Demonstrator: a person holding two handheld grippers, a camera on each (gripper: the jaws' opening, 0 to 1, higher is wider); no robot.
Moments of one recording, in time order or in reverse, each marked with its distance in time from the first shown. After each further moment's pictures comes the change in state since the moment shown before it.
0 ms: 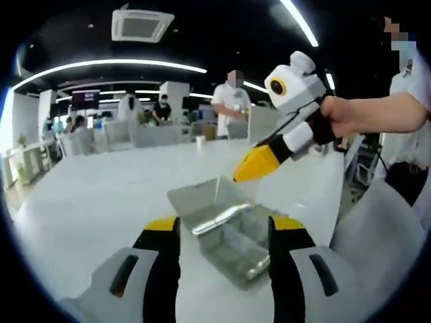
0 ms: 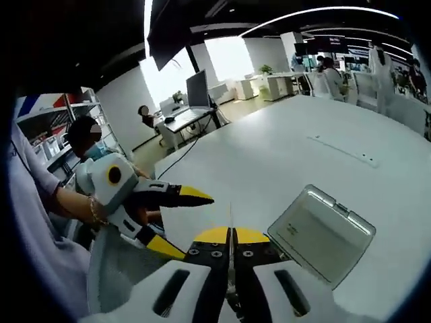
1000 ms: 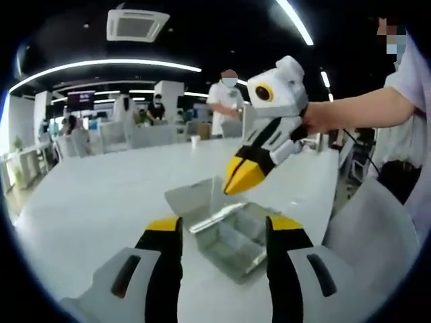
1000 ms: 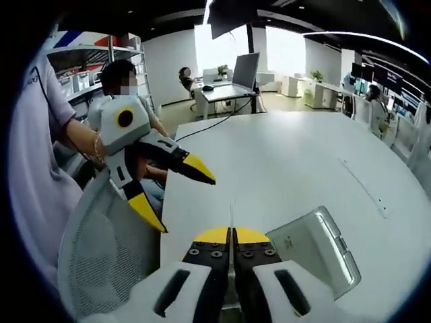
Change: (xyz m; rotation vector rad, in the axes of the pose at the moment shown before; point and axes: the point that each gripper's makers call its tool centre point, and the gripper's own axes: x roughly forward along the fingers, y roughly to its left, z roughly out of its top) left arm -0.010 -0.010 0.002 0.026 0.022 -0.037; right arm 0.013 0.001 -0.017 -0.343 0.143 0.117
